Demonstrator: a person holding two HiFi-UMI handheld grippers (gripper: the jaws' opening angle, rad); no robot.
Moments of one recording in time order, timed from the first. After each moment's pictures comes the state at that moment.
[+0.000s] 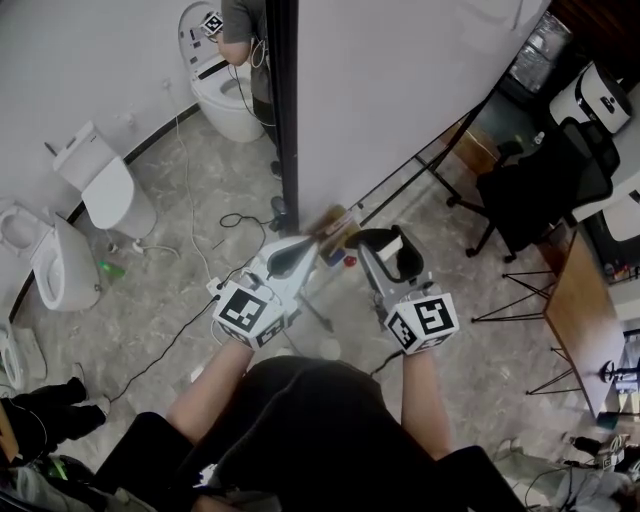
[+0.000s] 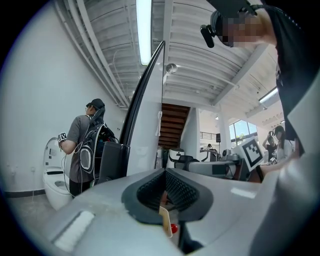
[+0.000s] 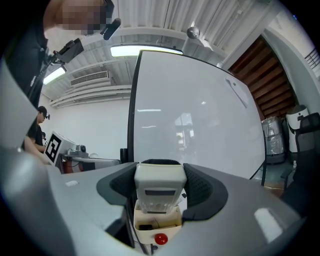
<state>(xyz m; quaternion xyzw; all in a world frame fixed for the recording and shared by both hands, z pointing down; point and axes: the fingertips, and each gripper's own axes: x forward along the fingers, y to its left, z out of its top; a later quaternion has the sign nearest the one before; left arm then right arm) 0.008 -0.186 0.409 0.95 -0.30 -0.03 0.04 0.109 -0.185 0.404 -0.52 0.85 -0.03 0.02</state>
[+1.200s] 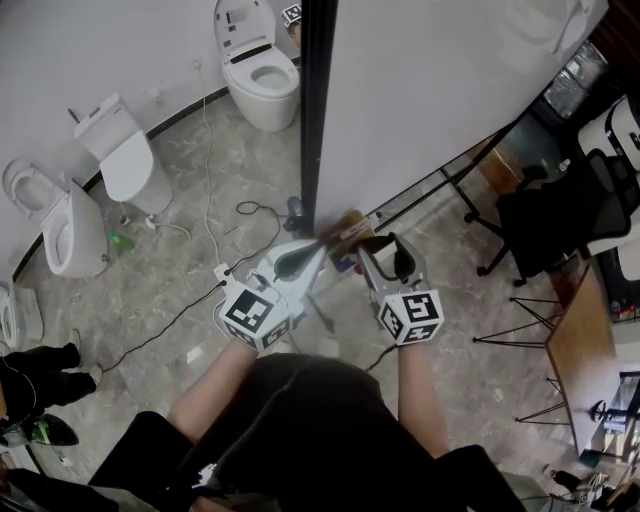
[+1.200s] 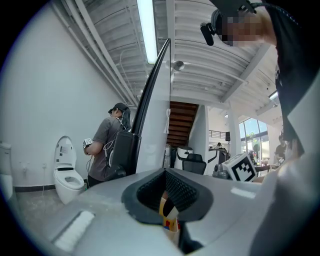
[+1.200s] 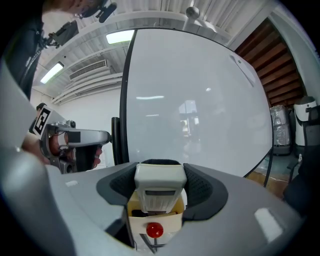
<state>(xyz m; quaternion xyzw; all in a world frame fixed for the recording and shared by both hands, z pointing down) 0.001 -0.196 0.424 0.94 -0.35 -0.02 0.06 0.099 -0.227 0.479 -0.49 0.87 -0.08 -0.04</state>
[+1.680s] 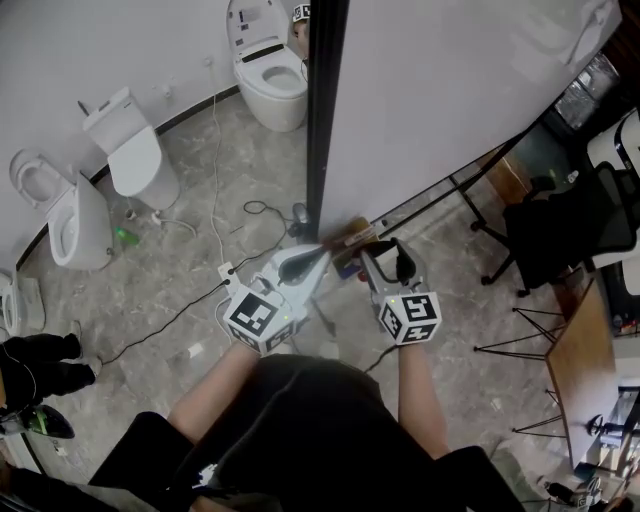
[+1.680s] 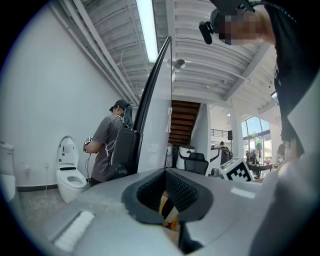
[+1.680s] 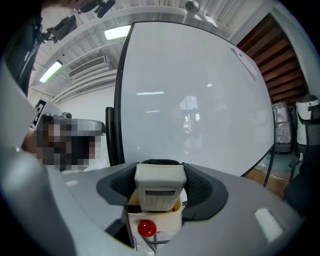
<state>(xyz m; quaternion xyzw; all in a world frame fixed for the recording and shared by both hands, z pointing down) 0.002 -0.203 0.427 0.93 -0.36 -0.01 0.06 0.100 -0.244 0.501 -0.49 0.87 -0.09 -0.06</state>
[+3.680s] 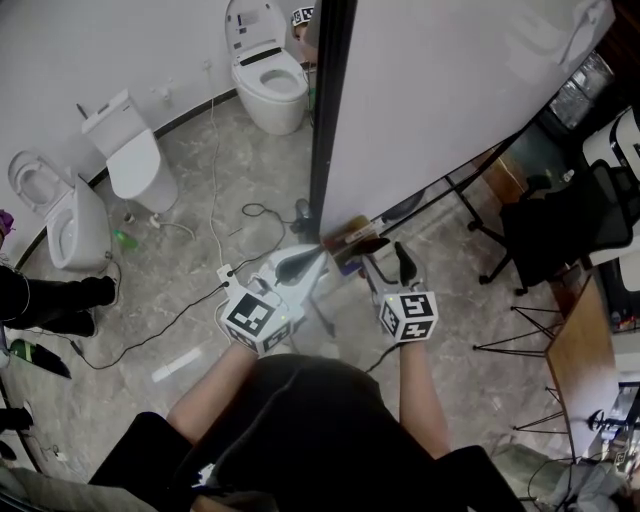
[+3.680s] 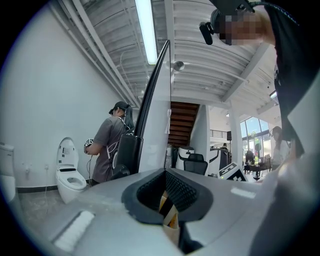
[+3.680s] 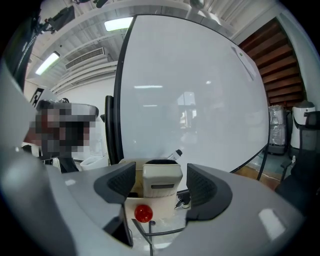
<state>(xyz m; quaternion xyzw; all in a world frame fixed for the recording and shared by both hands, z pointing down) -0.009 -0.192 0.424 0.93 -0.36 -0.02 0.05 0.108 -0.235 0.526 -0.51 0.85 -0.10 -0.10</state>
